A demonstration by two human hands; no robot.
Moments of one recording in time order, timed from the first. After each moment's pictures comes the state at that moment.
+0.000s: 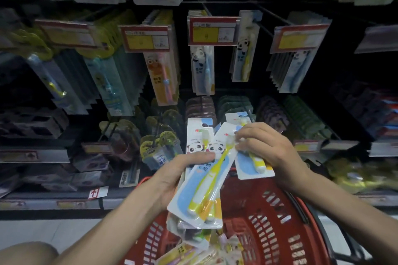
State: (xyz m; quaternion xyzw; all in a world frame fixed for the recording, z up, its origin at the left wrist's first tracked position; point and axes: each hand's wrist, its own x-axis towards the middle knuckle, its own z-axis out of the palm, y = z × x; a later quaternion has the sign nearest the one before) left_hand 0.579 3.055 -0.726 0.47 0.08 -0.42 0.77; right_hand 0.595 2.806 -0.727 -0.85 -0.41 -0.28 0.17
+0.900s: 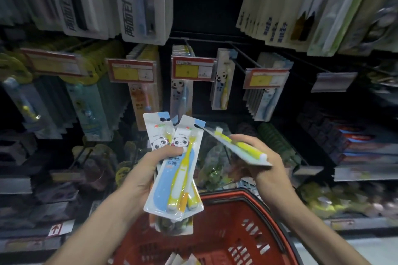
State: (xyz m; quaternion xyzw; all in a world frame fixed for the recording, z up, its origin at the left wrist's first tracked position) left_hand 0.613 3.054 -0.689 0.50 0.10 -0.23 0.83; right_hand 0.573 2.812 -0.697 -0.75 -0.07 -0.11 0.65
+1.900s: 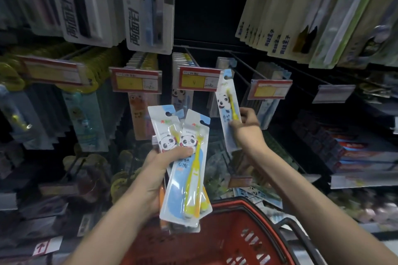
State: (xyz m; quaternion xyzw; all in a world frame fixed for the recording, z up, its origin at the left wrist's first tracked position) left_hand 0.627 3.049 -0.690 0.48 0.07 -0.18 0.85; right_hand 0.700 2.830 -0.666 -0.81 0.13 -0.15 0.56
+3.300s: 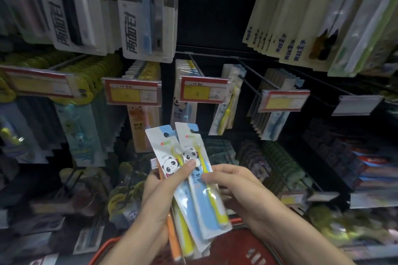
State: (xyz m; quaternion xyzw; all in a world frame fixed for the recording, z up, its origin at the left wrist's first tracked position) left_hand 0.622 3.026 -0.692 0.48 0.12 -0.07 0.87; right_hand 0.622 2.867 -0.680 -0.71 0.08 0.14 0.69
